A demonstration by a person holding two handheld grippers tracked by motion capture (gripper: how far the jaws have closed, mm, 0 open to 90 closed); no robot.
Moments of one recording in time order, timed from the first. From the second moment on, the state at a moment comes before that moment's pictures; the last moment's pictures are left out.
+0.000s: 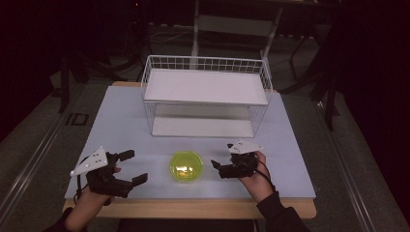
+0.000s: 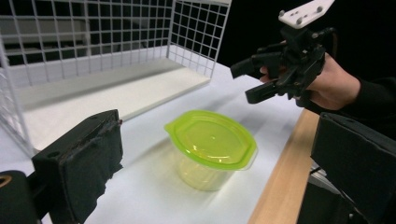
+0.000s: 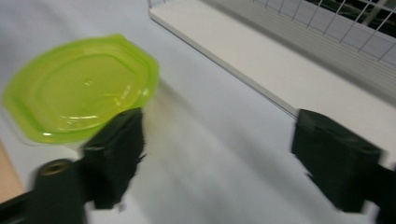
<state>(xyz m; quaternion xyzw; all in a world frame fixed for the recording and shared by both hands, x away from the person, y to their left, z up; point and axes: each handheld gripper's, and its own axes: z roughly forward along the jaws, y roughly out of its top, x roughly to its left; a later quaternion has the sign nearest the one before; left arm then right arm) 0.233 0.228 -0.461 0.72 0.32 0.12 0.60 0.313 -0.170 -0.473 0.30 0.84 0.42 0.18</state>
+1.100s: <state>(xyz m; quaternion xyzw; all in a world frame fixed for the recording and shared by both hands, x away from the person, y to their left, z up) 0.276 0.159 -0.445 0.77 0.33 0.08 0.53 0.307 -0.135 -0.433 0.27 0.84 0.45 0.16</state>
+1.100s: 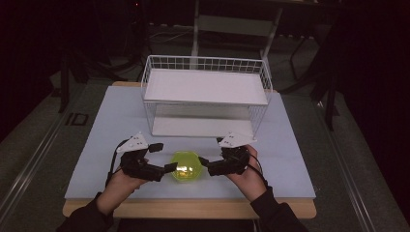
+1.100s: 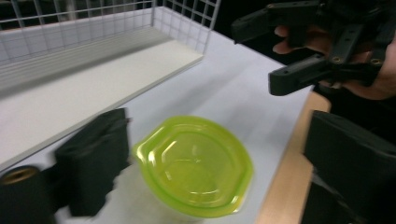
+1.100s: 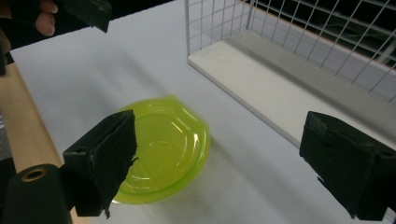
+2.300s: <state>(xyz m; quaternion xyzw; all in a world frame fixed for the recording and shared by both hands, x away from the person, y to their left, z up) 0.292 0.164 -0.501 0.76 0.46 -0.01 0.46 0.320 -0.116 -0.485 0.35 0.86 0.38 0.06</state>
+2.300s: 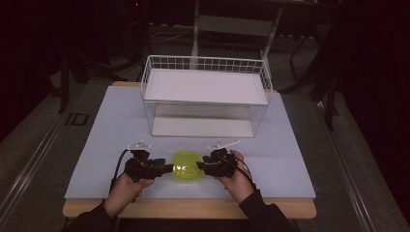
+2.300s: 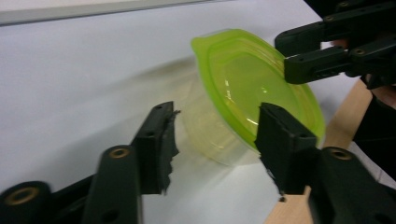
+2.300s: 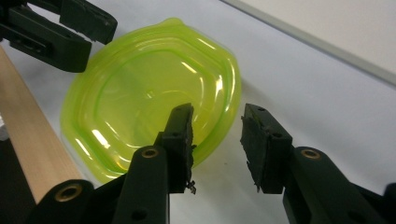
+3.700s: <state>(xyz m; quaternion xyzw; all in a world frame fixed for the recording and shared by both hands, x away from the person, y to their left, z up) 0.291 0.158 -0.443 0.75 0.48 0.00 0.46 0.301 -0.110 -0.429 0.38 0.82 0.43 0.06</state>
